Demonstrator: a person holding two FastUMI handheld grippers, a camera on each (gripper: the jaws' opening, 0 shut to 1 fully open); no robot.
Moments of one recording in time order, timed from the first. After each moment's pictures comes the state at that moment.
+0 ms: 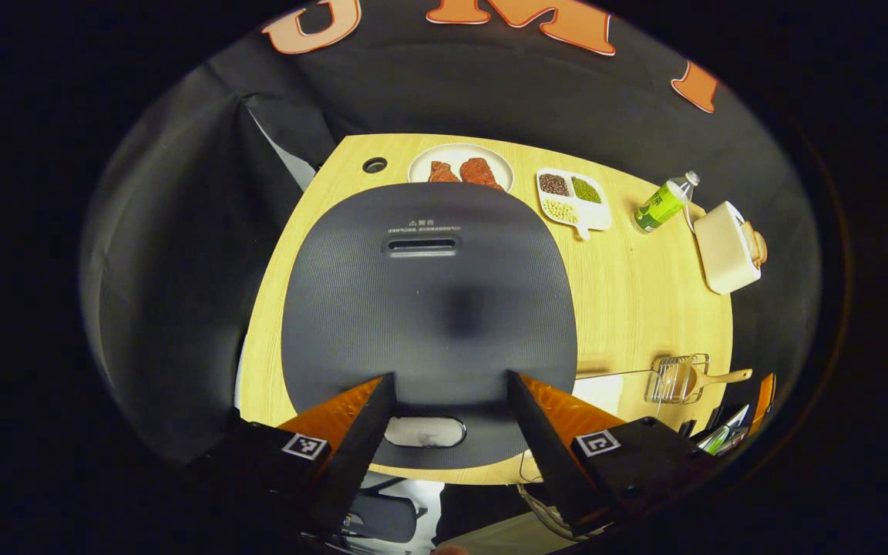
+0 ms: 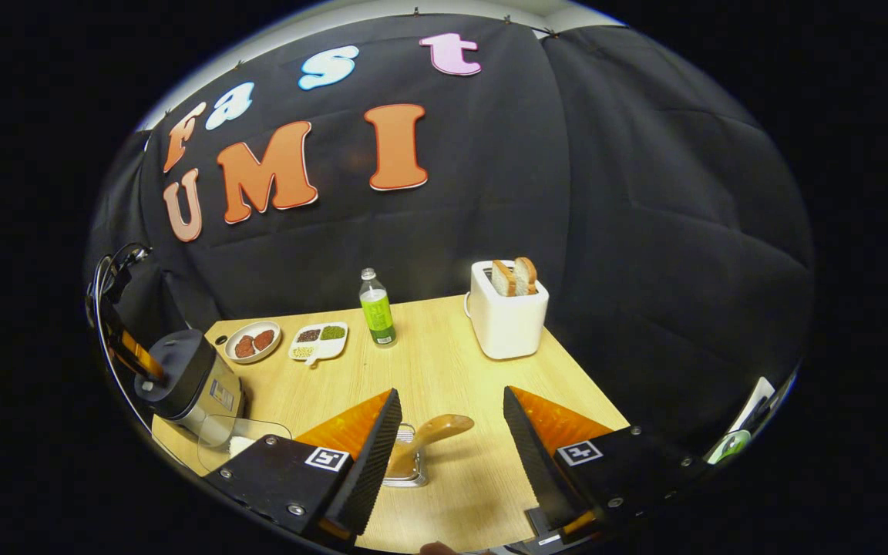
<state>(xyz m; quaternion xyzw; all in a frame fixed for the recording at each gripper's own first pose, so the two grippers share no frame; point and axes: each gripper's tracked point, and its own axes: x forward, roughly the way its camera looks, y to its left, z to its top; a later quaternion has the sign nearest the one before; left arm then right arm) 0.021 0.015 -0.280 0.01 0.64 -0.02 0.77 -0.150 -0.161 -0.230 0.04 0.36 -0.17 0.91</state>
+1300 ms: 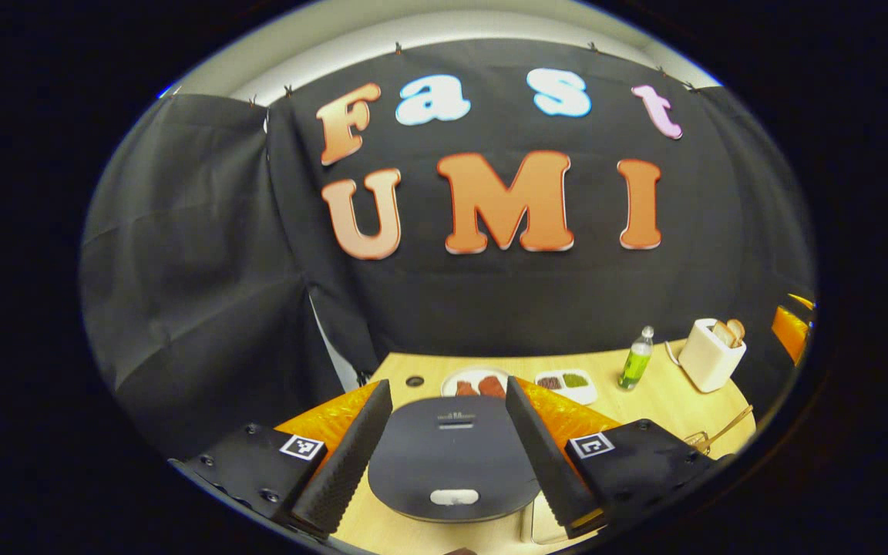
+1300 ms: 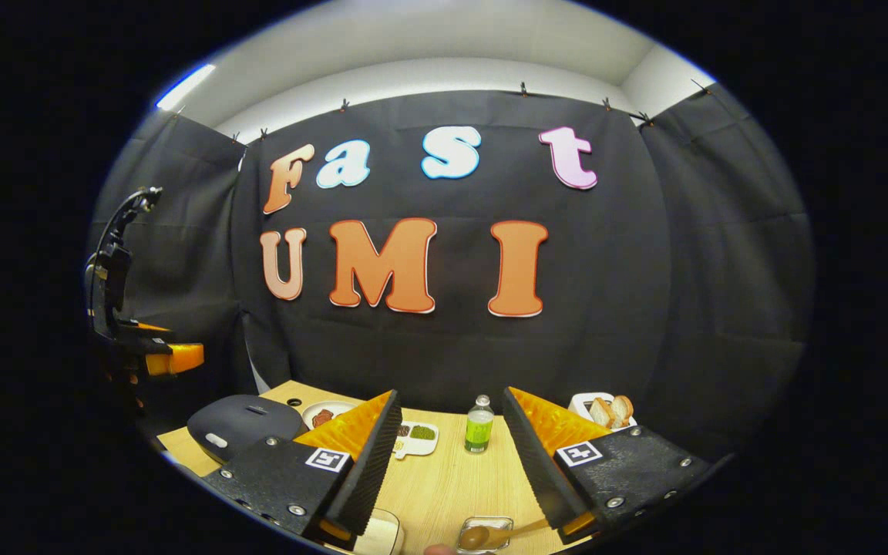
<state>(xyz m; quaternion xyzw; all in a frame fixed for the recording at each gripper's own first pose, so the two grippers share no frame) 0.057 0.027 -0.059 0.05 0.16 0.00 0.99 -0.027 -0.031 -0.093 -0.01 0.15 -0.02 0.99</state>
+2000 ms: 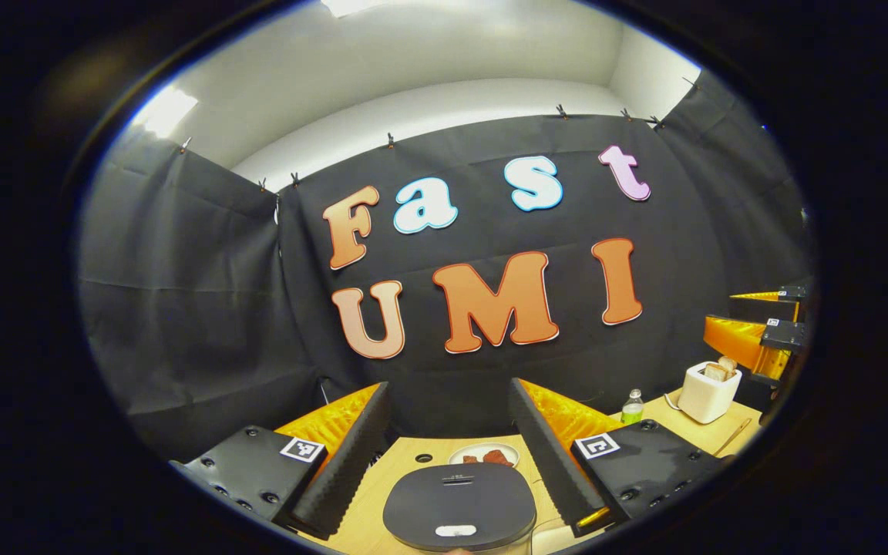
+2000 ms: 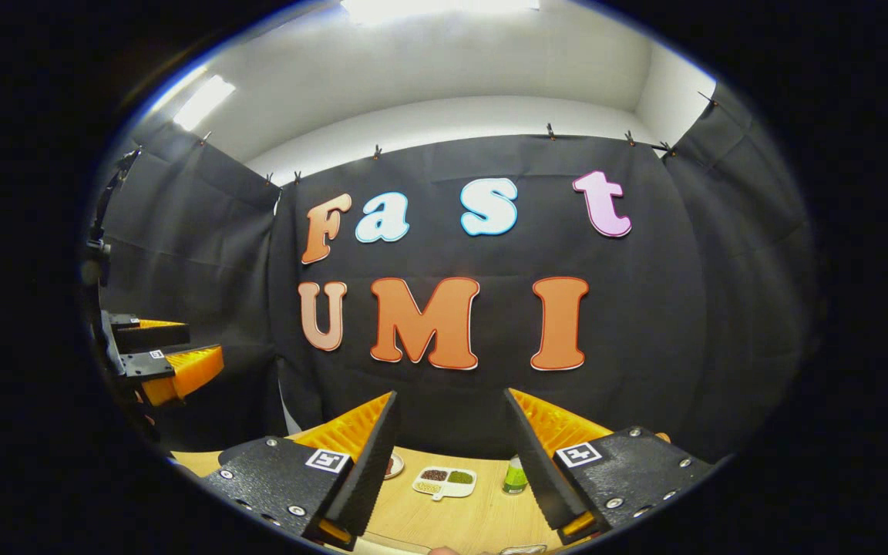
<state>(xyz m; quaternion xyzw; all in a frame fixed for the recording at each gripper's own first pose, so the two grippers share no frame) 0.016 0.002 0.020 0.08 0.00 0.00 1.00 -0.001 0.022 -0.050 0.01 0.06 0.04 1.00</state>
